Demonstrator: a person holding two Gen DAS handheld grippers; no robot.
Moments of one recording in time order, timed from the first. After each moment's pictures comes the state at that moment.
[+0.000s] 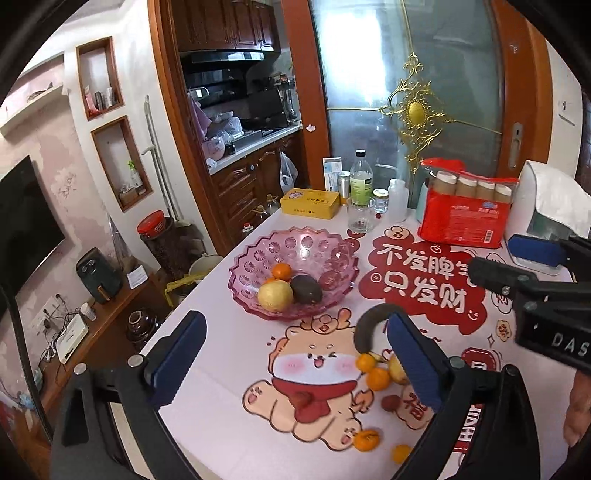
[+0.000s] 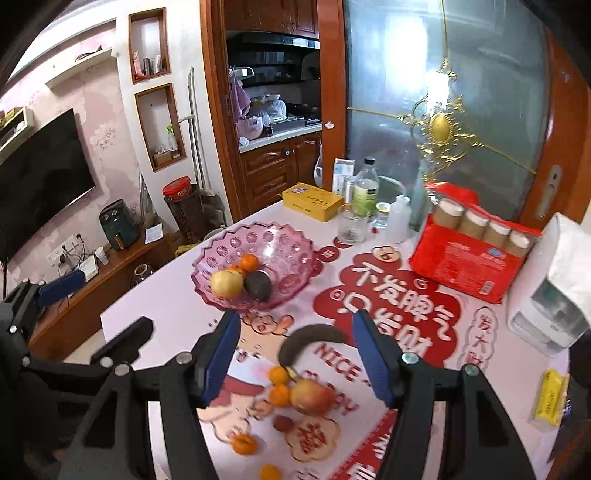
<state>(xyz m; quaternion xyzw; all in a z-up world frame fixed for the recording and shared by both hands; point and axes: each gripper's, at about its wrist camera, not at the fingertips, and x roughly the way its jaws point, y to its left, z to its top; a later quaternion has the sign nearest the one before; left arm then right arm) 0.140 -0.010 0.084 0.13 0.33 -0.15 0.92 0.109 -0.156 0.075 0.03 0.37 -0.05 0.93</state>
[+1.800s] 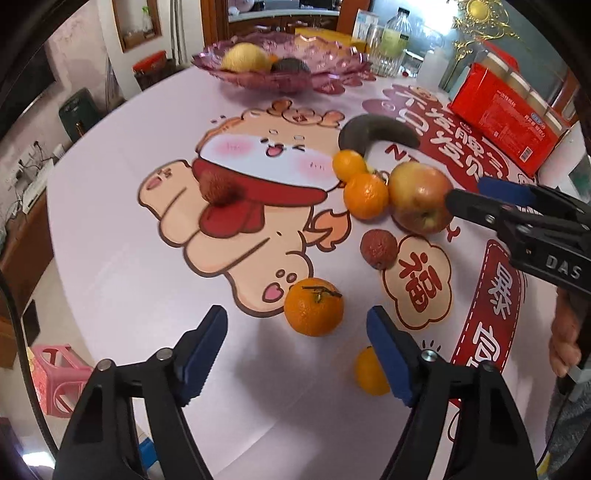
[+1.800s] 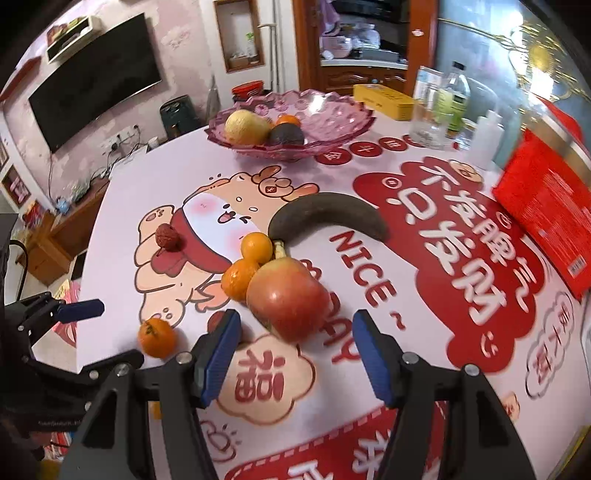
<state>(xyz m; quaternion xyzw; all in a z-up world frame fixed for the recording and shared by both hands) 0.107 -0.029 -0.163 0.02 0.56 -0.10 0.82 0.137 -0.194 -0.136 -0.04 0.48 0.14 0.87</state>
